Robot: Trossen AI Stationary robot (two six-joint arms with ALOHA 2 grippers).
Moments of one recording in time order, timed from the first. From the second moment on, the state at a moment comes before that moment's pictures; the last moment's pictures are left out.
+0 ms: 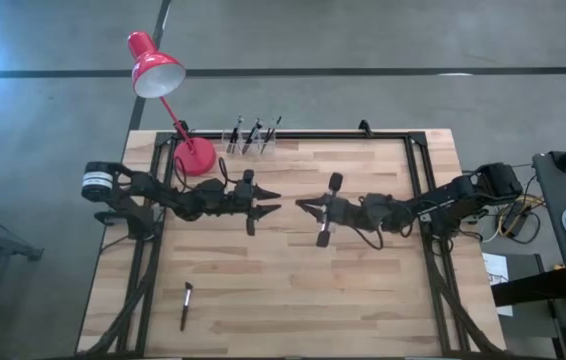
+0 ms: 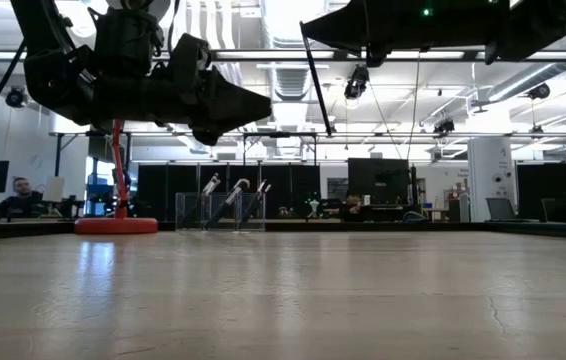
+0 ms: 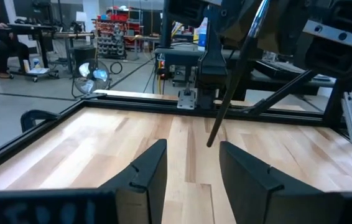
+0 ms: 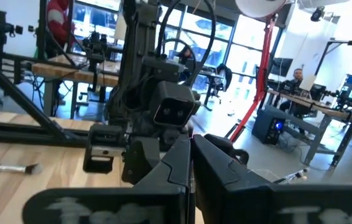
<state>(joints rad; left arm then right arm) 0.13 1.55 0.44 1.16 0.06 -0.06 0.13 1.49 0.64 0.95 0.36 -0.22</state>
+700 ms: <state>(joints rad) 0.13 1.55 0.44 1.15 0.06 -0.12 0.13 1.49 0.63 0.97 0.32 -0.19</state>
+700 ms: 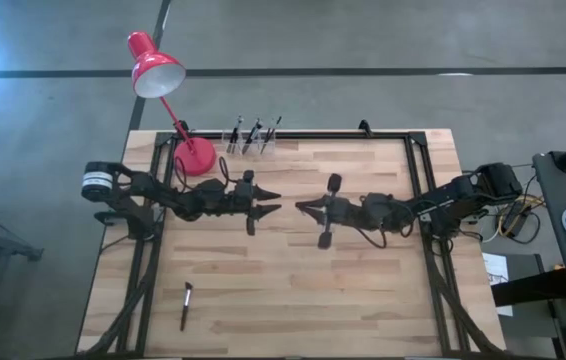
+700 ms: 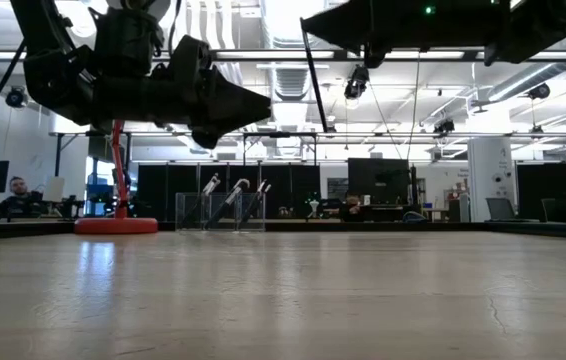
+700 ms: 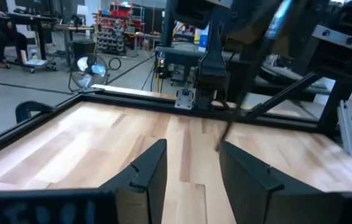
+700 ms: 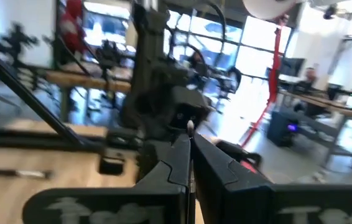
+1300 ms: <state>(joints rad) 0.01 1.55 0.52 1.16 0.06 -0.06 0.13 1.66 0.63 1.32 0.24 -0.15</state>
